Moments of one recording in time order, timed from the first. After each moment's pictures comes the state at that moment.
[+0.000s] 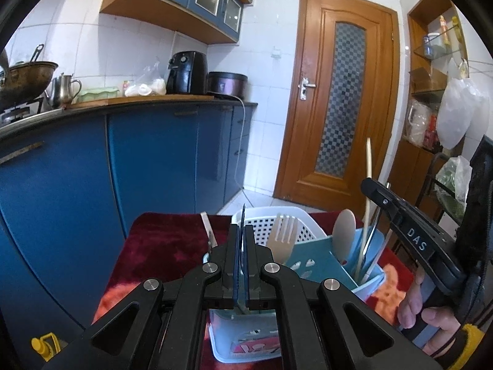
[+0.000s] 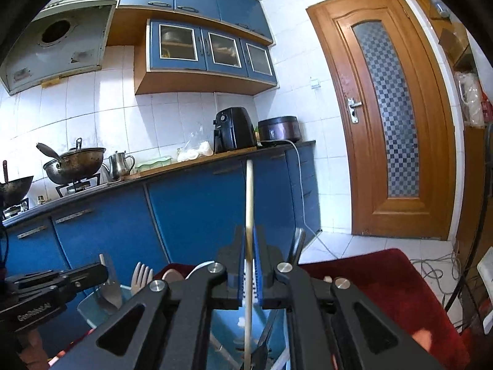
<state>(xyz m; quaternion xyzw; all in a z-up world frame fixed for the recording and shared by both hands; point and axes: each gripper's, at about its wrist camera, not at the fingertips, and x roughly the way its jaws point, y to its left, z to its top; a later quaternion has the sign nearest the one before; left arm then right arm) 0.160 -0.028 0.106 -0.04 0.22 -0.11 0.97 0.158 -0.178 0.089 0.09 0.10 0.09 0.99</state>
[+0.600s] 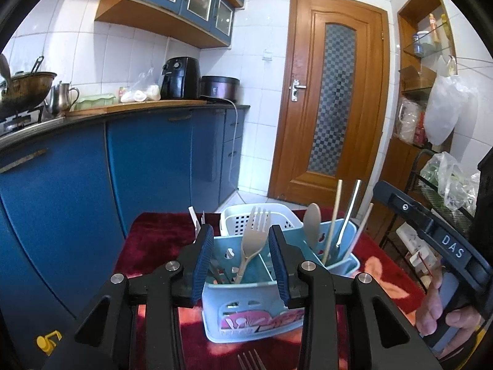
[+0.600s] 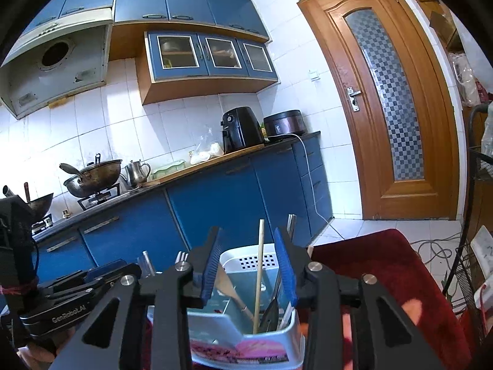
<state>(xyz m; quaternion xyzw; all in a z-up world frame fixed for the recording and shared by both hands) 0.118 -0.033 0.124 -0.03 0.21 -0.13 0.97 0.099 -0.195 0.113 0.14 0.11 0.12 0.98</state>
